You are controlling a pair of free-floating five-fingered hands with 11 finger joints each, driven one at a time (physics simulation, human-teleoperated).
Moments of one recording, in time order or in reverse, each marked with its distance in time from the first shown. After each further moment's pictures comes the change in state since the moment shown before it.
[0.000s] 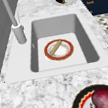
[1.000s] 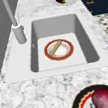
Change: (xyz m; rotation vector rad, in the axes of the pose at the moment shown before) left hand 0.000 0.000 0.000 0.000 0.000 0.000; right hand -0.110 0.169 0.090 0.000 -0.002 -0.002
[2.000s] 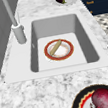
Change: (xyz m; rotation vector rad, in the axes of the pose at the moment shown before) left hand 0.000 0.000 0.000 0.000 0.000 0.000; right hand -0.154 0.144 0.022 0.087 -0.010 -0.005
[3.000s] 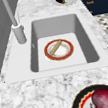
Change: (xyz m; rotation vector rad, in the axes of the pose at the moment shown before) left hand 0.000 0.000 0.000 0.000 0.000 0.000; right hand -0.073 0.119 -0.102 0.043 -0.049 0.016
